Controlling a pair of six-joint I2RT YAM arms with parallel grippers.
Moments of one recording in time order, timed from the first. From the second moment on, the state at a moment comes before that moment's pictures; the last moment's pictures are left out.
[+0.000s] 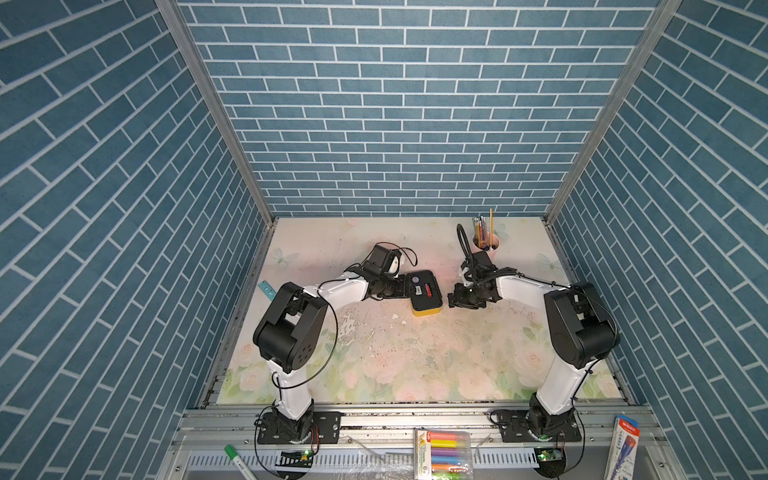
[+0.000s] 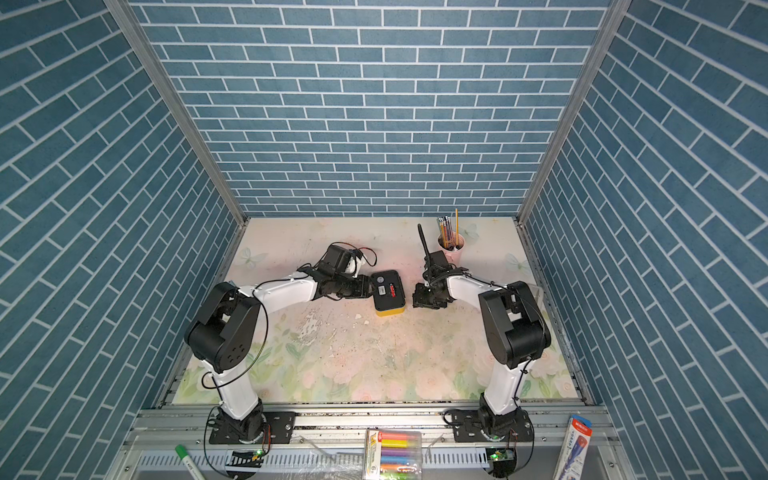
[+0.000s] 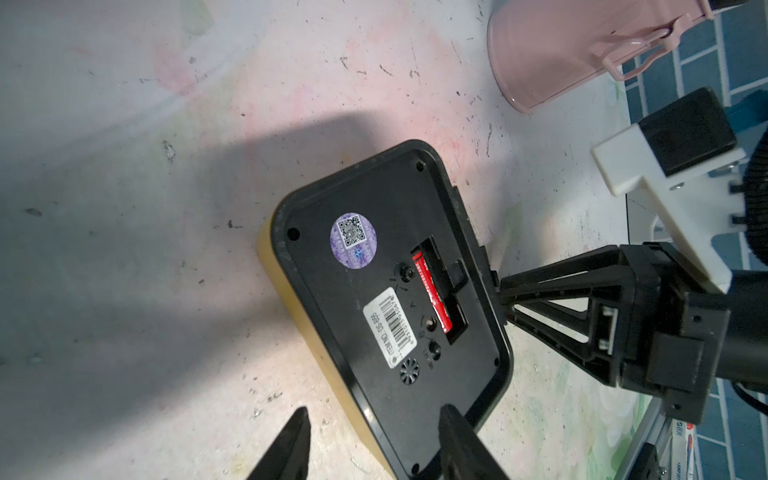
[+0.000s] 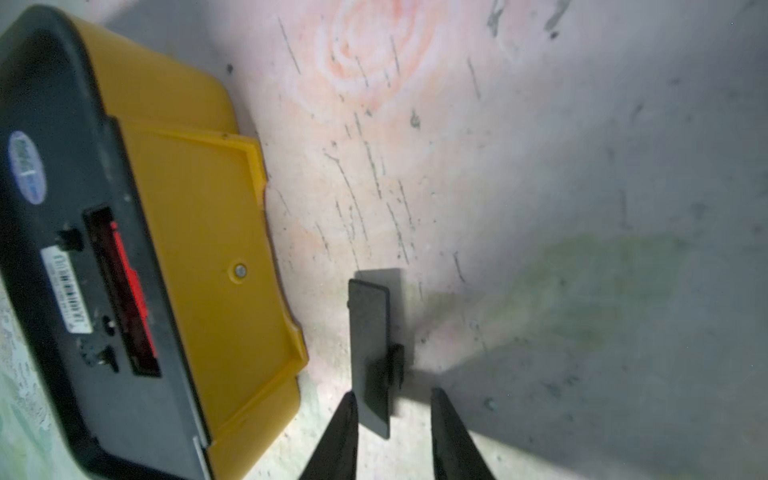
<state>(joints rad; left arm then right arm) -0.54 1.84 1.16 -0.22 0.38 -0.46 0.41 1.81 1.07 -0.46 -0.26 0.40</state>
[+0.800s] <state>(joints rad) -0.54 1.84 1.16 -0.22 0.37 -0.47 0.41 1.86 1.14 -0.48 -0.25 0.35</state>
